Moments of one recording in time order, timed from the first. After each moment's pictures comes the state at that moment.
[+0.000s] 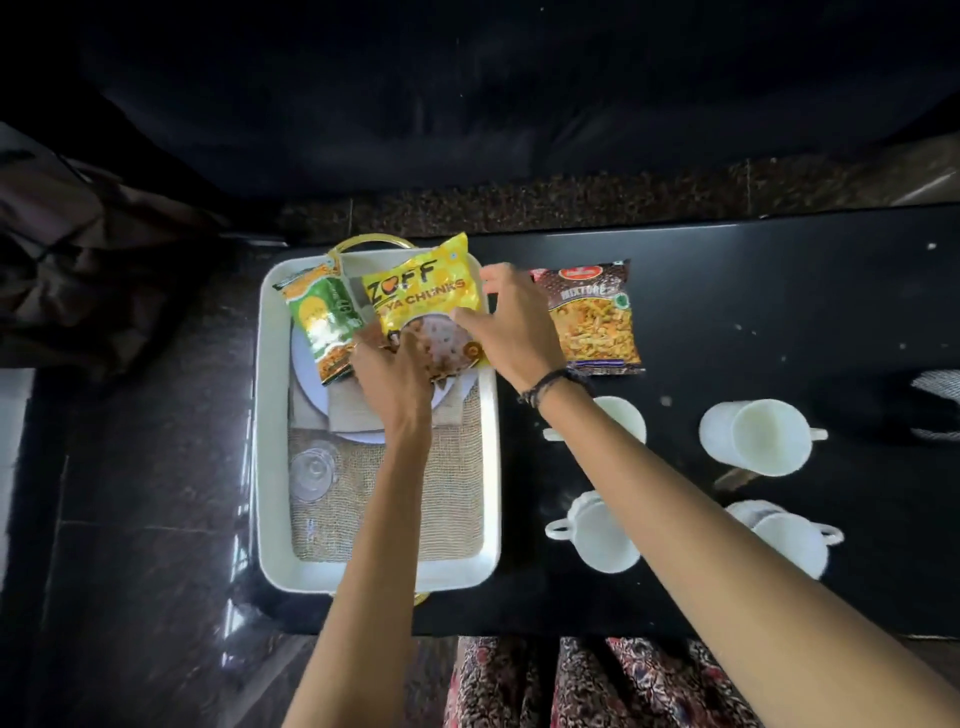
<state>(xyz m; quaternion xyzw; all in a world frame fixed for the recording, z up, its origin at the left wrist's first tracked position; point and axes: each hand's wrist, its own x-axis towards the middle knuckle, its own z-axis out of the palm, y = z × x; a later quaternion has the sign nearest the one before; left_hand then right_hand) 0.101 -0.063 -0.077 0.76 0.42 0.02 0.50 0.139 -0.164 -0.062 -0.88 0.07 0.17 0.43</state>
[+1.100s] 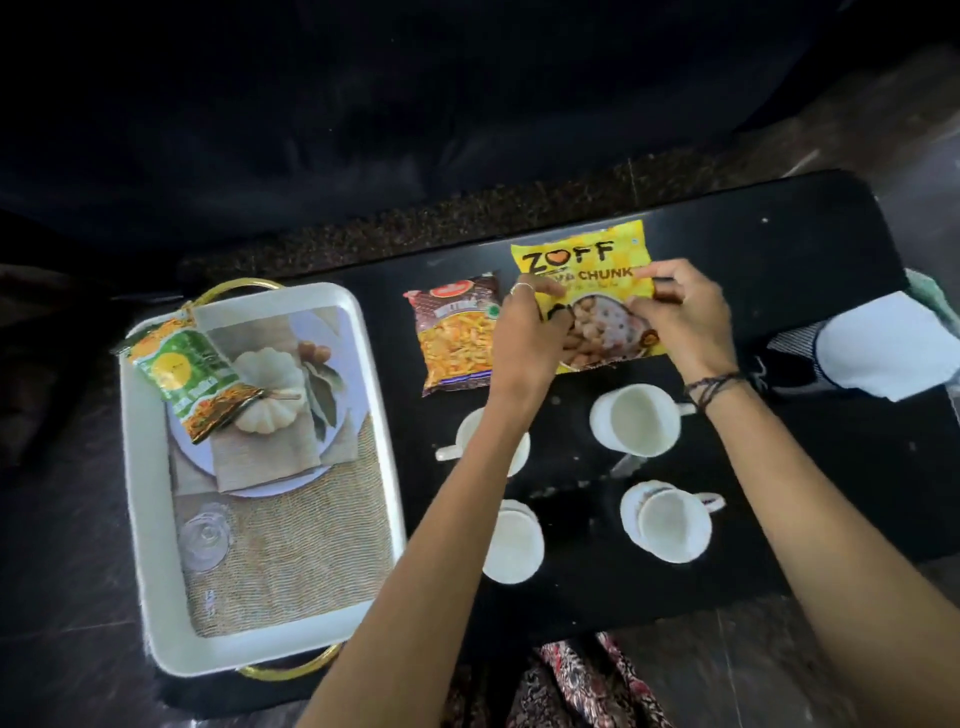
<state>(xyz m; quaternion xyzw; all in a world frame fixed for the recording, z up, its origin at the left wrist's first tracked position) 0.124 -0.260 -0.055 0.79 0.10 -0.21 0.57 0.112 -0.407 -0.071 -0.84 0.28 0.04 0.46</state>
